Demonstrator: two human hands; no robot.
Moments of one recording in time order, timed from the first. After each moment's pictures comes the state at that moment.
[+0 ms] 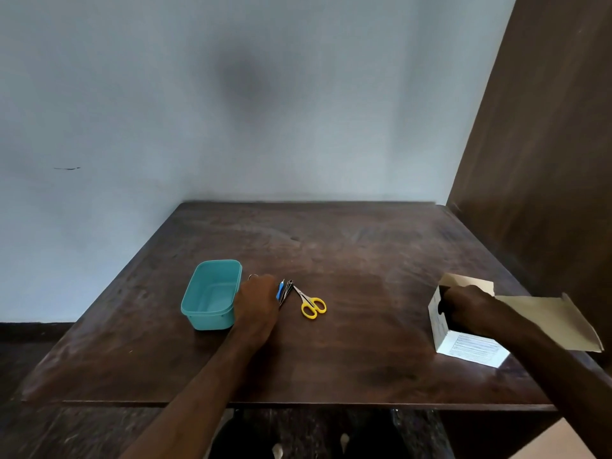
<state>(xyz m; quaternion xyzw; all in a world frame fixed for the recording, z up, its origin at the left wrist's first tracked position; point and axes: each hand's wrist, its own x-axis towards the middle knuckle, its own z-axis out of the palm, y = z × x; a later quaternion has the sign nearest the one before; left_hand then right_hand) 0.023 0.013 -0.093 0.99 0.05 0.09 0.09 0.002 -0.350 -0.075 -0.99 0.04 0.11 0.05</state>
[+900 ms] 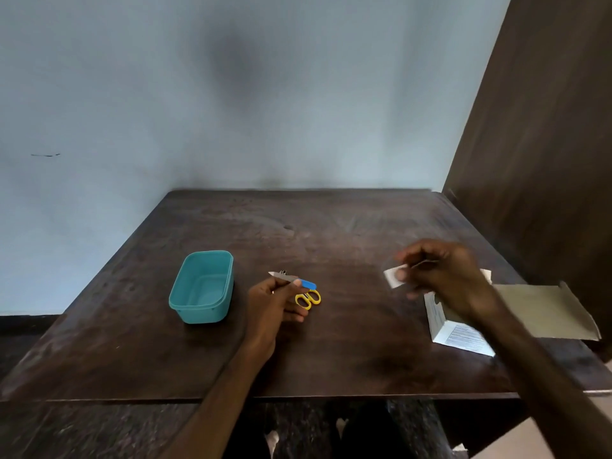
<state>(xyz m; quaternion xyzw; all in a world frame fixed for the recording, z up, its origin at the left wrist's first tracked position) 0.001 -0.017 -0.115 0.64 0.09 0.02 0.76 -0.024 -0.276 -0.026 -0.79 -0.01 -0.06 0.61</state>
